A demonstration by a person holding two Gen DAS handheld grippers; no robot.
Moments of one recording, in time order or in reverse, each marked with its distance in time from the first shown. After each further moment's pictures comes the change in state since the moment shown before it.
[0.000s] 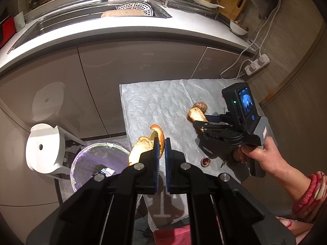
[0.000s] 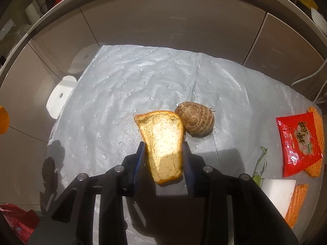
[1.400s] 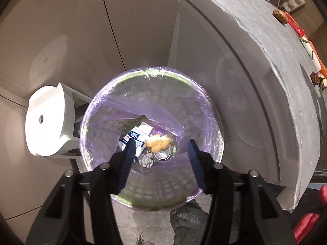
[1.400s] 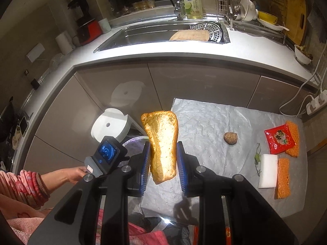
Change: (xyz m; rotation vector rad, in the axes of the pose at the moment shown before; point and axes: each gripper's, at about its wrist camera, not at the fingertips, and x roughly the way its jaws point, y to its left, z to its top) left arm 0.163 0.141 -0.125 0.119 0.291 0.121; right arm -0.220 0.137 -0.002 0.041 -0.201 0.096
